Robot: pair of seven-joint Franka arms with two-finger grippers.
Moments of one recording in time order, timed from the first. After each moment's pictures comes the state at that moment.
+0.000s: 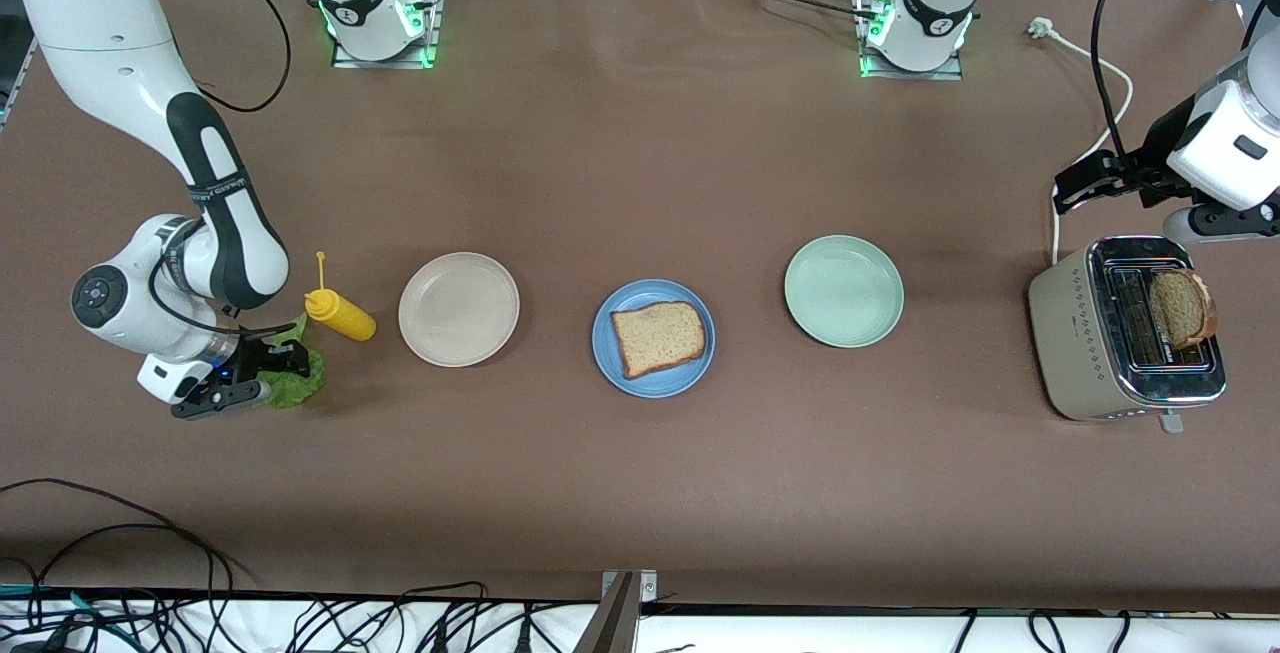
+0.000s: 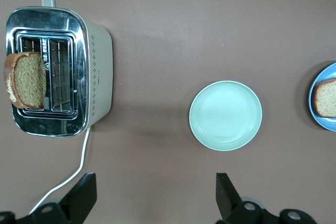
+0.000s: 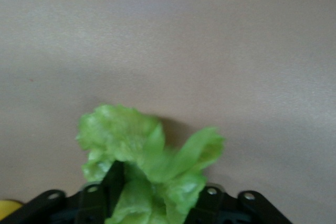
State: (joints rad) left arm -0.08 0.07 0.03 -1.55 0.00 1.55 -0.15; right arm -0.04 0.71 -0.05 -1.72 0.17 2.49 -0.49
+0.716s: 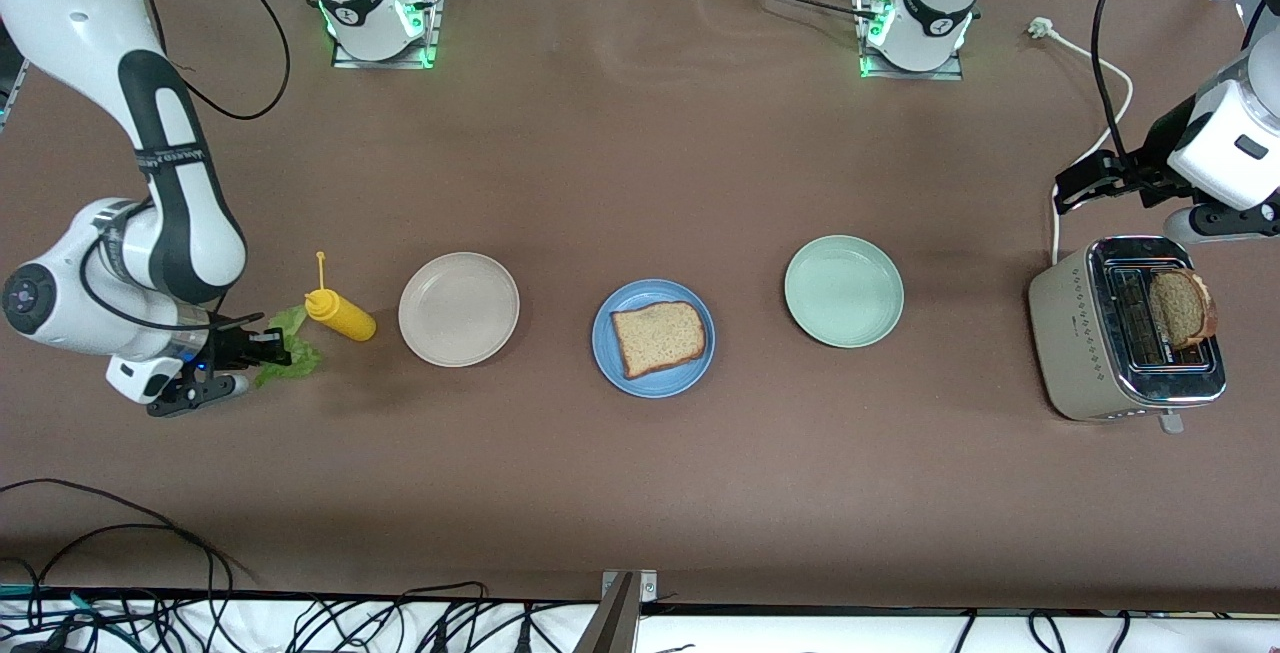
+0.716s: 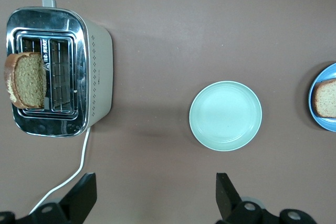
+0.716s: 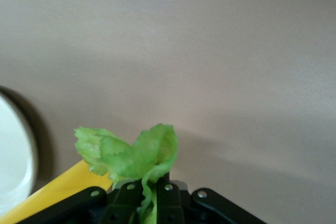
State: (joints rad) left arm -0.08 0.07 0.03 -1.55 0.00 1.55 -0.15; right arm -0.04 0.60 -0.05 -1.66 0.23 2.21 -0.50
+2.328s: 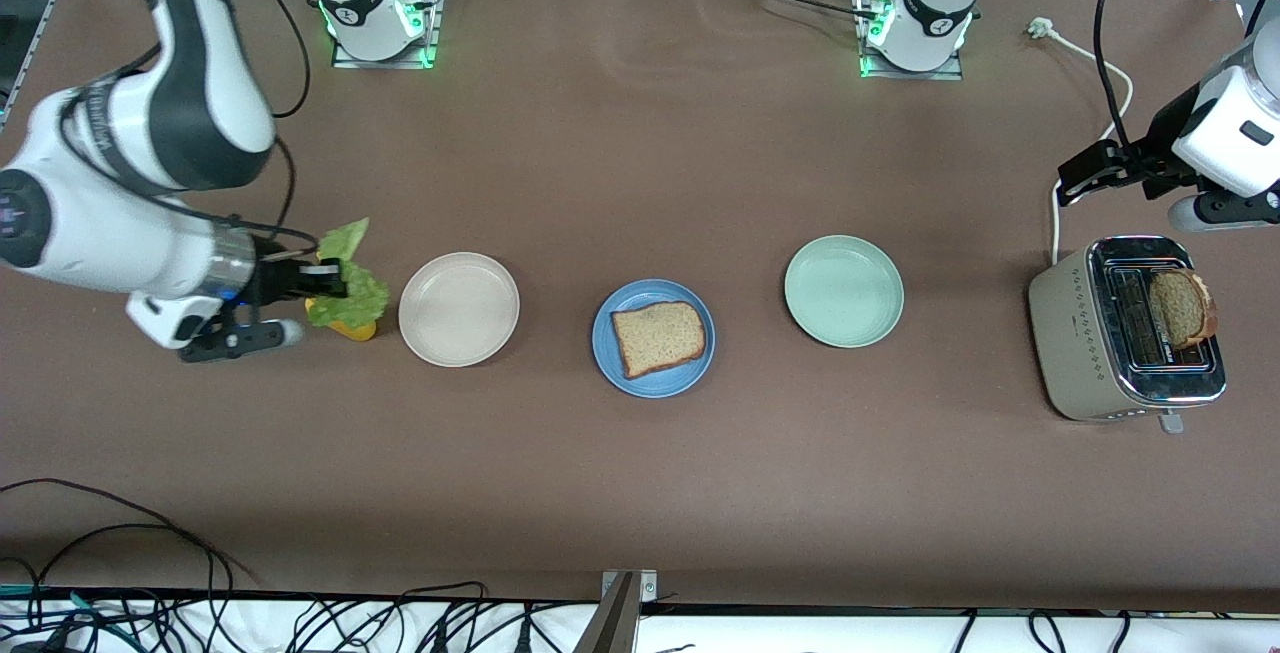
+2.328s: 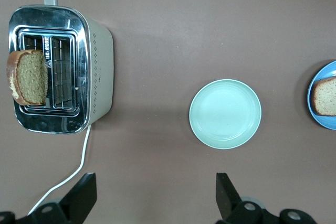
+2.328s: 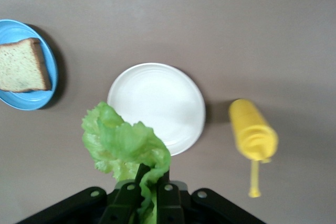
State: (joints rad) left arm -0.08 0.05 0.03 -1.57 0.00 1.55 -0.15; right arm 0.22 0.38 -0.06 -1.51 0.22 1.76 -0.02
